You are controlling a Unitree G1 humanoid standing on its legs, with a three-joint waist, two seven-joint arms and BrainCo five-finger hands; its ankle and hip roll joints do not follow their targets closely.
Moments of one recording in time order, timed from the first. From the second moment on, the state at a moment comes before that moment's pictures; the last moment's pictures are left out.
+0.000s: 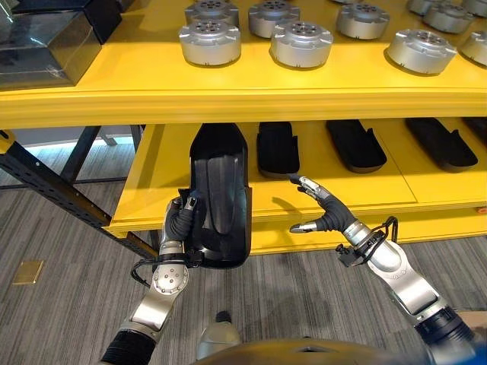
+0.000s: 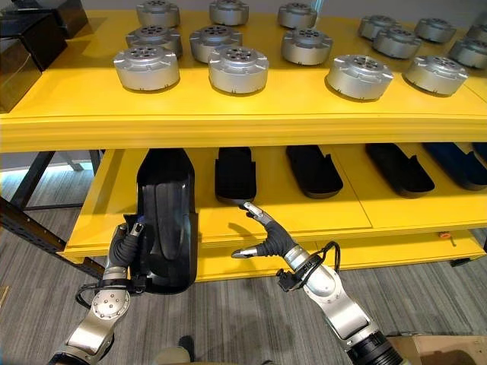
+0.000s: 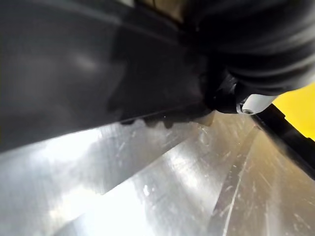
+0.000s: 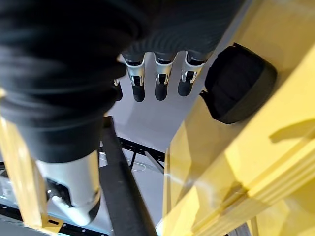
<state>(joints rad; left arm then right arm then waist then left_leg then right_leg) 0.10 0.42 -0.22 0.10 0.01 -0.16 0.50 -0.04 -0.53 0.41 -0.15 0.13 -0.19 0.12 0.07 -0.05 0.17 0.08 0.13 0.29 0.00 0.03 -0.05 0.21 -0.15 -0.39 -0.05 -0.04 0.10</state>
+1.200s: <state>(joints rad) 0.05 0.48 -0.21 0.15 -0.02 -0.04 0.59 0.07 -0.53 0.17 -0.26 0.25 -0.31 -0.04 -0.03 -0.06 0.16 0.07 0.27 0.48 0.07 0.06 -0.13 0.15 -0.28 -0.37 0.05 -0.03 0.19</state>
